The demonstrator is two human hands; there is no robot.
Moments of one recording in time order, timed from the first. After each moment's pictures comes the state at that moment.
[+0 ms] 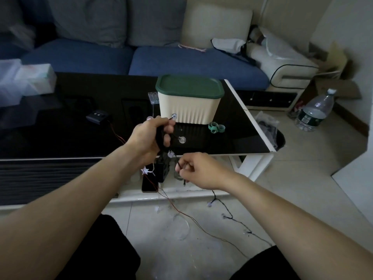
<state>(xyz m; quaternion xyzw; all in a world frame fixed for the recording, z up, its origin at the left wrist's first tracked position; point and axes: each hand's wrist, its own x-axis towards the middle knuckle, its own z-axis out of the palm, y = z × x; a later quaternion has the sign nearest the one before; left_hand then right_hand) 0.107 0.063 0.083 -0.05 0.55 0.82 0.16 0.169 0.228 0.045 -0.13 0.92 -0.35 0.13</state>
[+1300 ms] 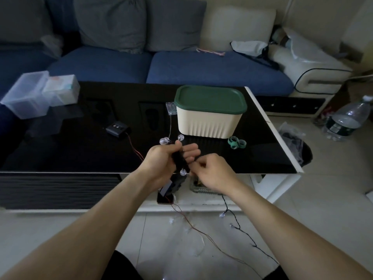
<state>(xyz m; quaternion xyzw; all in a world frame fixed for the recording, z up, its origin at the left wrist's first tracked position) 0.099 0.049 0.078 -0.06 0.49 0.84 0.21 0.119 0.202 0.062 -0.04 0.92 -0.40 0.05</state>
